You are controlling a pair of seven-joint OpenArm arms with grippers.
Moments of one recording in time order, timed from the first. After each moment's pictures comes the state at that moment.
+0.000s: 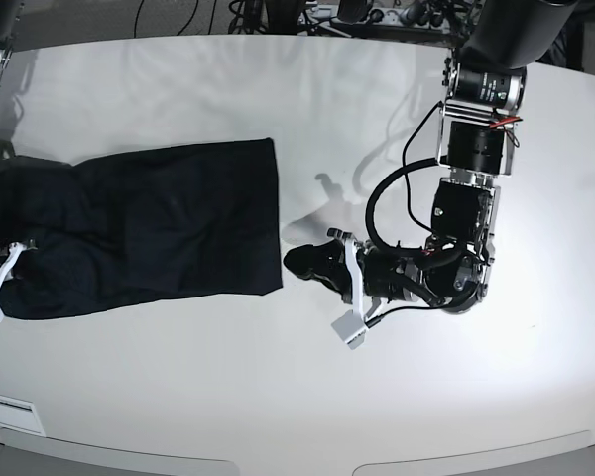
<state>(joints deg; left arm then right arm) -24.6 -10.0 9.3 72.4 -62.6 -40.7 79.7 16.6 39.2 13.0 79.3 35.4 29.5 -73.1</state>
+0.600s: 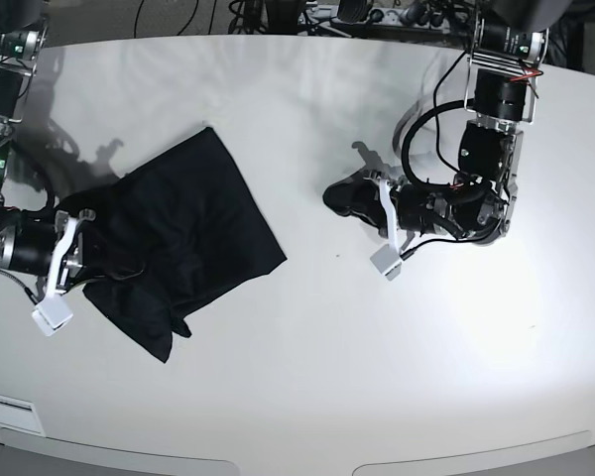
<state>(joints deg) -13.9 -17.5 9.3 72.4 -65.0 -41.5 75.1 10.9 29.5 13.0 92.1 79.7 35.8 -84.1</state>
